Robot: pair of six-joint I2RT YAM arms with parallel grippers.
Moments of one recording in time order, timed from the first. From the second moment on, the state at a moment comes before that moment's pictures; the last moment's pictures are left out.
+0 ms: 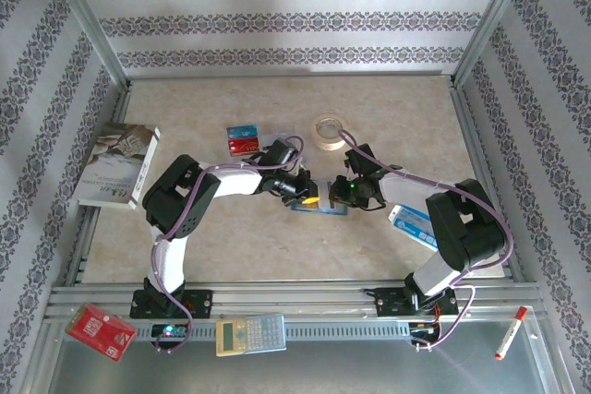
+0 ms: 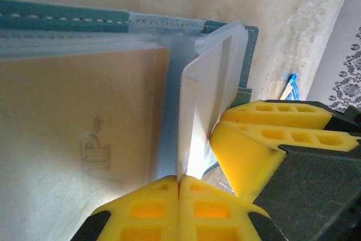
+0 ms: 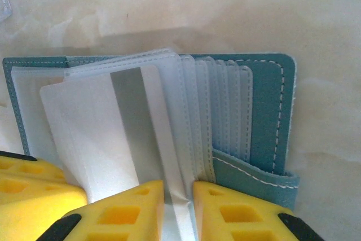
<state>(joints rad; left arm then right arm) -0.62 2.00 1.13 -0.05 0.67 -0.97 0.42 1.60 0.78 -0.32 -0.28 0.67</state>
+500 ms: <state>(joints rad) -0.55 1.85 1.13 -0.32 0.63 -0.73 0.39 1.57 0.77 -0.32 -0.28 0.67</state>
